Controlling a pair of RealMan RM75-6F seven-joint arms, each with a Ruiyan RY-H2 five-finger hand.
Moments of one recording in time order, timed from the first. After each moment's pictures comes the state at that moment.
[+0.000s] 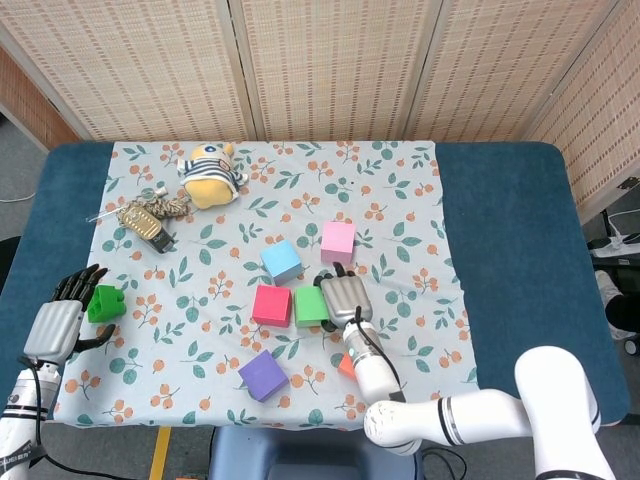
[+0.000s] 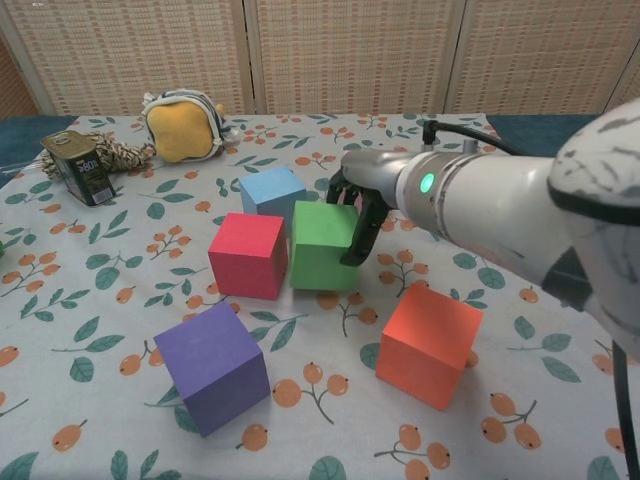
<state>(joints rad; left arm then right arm) -0.30 -1.23 -0.07 -1.43 1.37 1.26 -0.10 1.09 -1.74 0.34 -1.74 -0.25 1.28 -0.94</state>
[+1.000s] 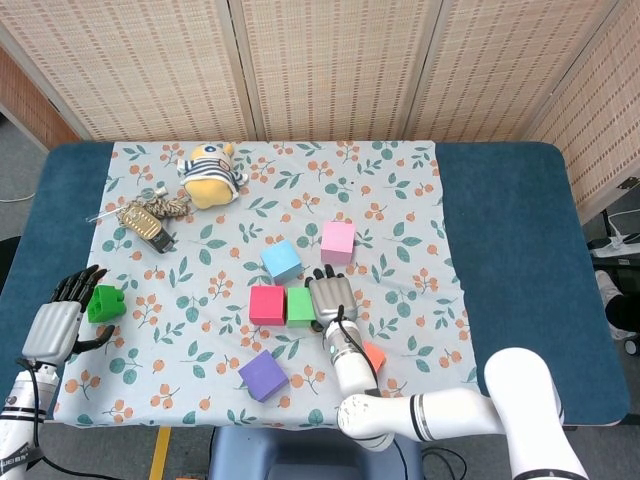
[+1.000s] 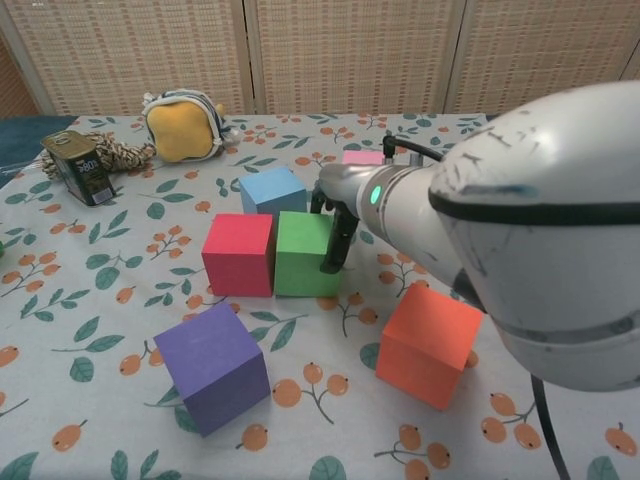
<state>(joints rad) -0.29 -1.22 -0.08 -1.45 1.39 1.26 -0.11 1.16 -1.85 0.41 -1.61 -0.15 1.29 -1.02</state>
